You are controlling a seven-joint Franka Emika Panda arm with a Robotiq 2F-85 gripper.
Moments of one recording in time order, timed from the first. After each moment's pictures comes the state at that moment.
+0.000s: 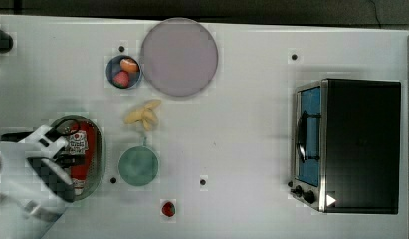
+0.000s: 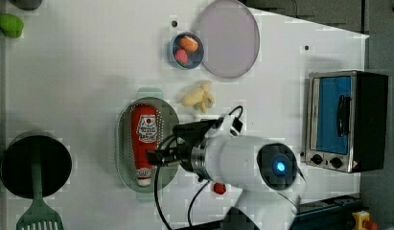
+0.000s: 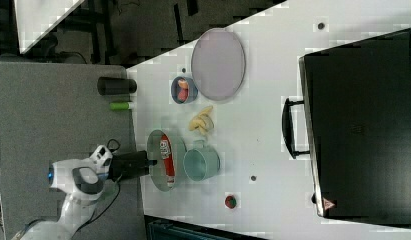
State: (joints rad) arm 0.01 0.37 0.74 -2.13 -0.21 0.85 -0.01
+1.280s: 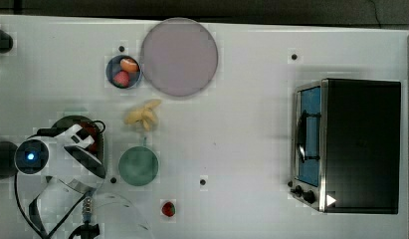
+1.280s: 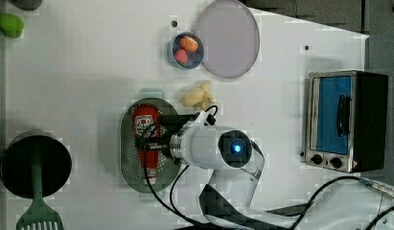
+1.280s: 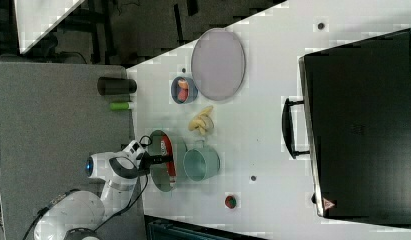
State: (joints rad) arm 0.07 0.64 0.62 -2.12 -0.47 1.04 0.21
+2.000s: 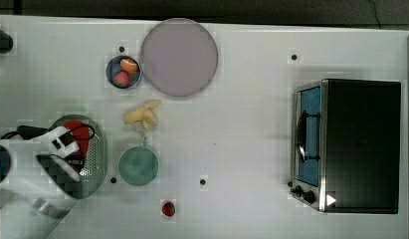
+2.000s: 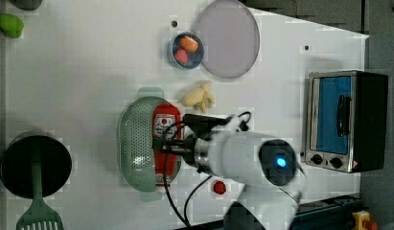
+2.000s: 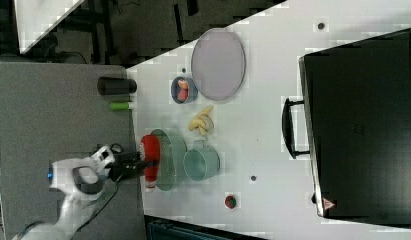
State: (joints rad) arm -0.02 0.32 0.75 -2.15 -0.20 0.81 0.21
